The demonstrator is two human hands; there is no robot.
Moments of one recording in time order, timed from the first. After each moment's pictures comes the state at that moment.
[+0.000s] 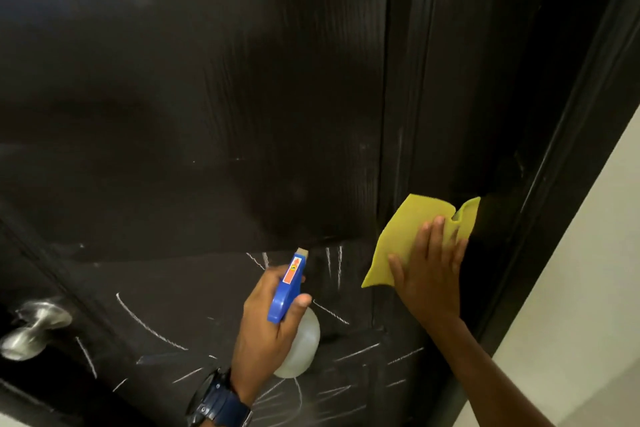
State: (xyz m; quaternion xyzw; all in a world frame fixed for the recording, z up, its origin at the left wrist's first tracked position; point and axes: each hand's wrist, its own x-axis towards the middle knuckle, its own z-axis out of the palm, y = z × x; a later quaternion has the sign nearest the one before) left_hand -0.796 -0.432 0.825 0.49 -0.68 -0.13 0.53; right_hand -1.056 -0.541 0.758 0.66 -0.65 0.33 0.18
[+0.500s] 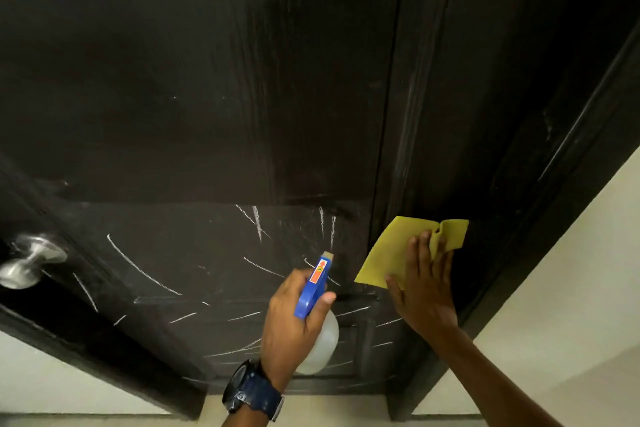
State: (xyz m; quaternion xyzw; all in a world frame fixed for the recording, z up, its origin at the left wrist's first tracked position) left_hand -0.844 -0.417 0.745 0.56 -0.63 -0.17 0.51; right_hand -1.083 -0.513 0.673 0.75 -0.60 0.22 0.17
